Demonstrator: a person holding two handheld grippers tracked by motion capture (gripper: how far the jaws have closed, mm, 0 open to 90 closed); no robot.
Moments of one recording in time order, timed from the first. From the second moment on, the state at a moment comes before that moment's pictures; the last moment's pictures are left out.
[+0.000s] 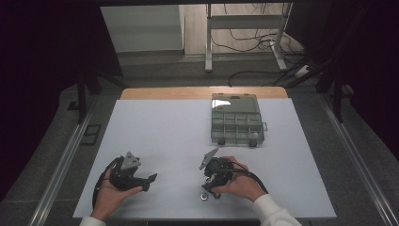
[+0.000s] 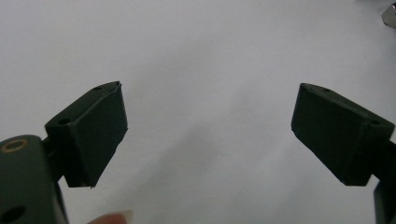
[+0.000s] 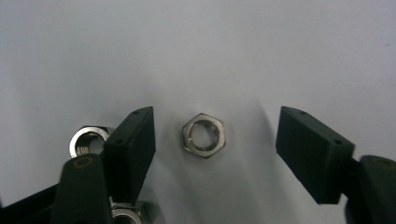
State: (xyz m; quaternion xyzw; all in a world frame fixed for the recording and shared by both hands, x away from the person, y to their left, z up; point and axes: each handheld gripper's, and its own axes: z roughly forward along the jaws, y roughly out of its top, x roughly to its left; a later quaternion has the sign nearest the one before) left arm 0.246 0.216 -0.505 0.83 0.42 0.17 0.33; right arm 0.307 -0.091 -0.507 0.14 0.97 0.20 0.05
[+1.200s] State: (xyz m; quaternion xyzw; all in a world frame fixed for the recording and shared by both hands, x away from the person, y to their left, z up) left arm 0.248 0.216 -0.505 0.83 0.43 0.17 0.33; right arm 0.311 -0.104 -0.484 0.16 0.96 0.22 0.04
